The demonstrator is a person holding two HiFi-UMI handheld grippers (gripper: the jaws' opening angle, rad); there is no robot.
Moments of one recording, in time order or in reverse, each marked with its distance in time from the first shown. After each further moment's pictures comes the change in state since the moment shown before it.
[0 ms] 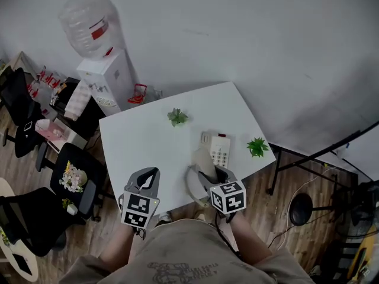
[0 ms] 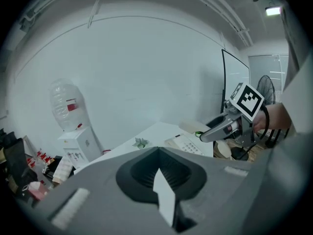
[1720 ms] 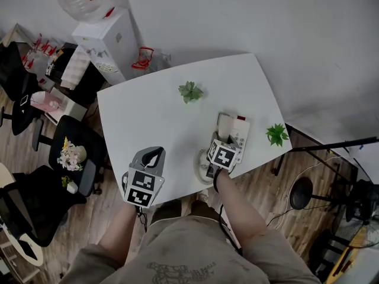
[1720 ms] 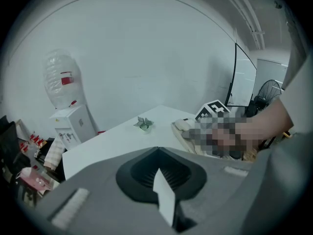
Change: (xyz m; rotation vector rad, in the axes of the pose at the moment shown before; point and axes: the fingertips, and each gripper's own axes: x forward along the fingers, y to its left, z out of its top) left arm 0.071 0.045 -0.061 -0.097 0.165 -0.066; right arm 0.155 -0.122 -0.056 0.339 0.098 -0.498
